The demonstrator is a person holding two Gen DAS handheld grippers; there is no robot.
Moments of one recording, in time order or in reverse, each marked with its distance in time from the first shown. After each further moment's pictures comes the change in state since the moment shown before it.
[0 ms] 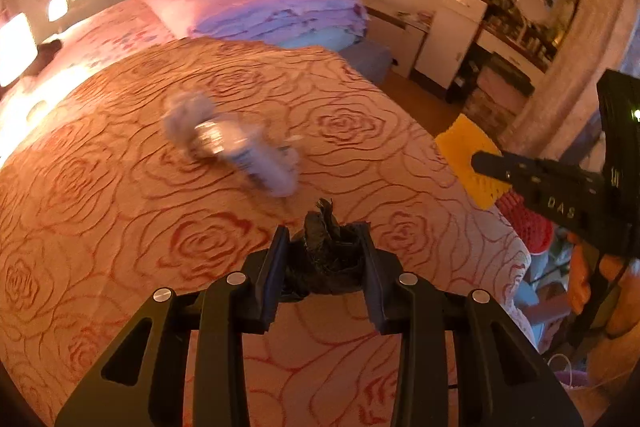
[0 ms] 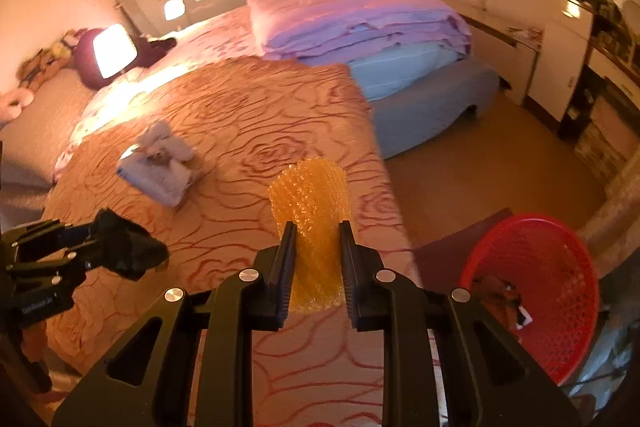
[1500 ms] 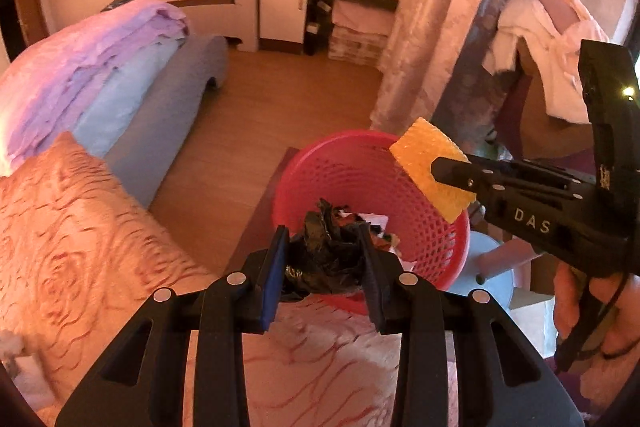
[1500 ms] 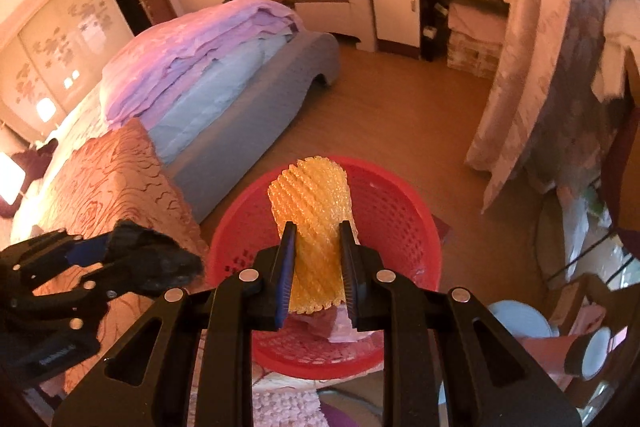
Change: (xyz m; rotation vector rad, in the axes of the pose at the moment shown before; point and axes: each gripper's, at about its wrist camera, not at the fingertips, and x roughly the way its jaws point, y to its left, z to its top) left arm 0.111 -0.226 0.053 0.456 0.114 -0.306; right arm -0.045 -0.185 -0.061 0.454 -0.021 -0.289
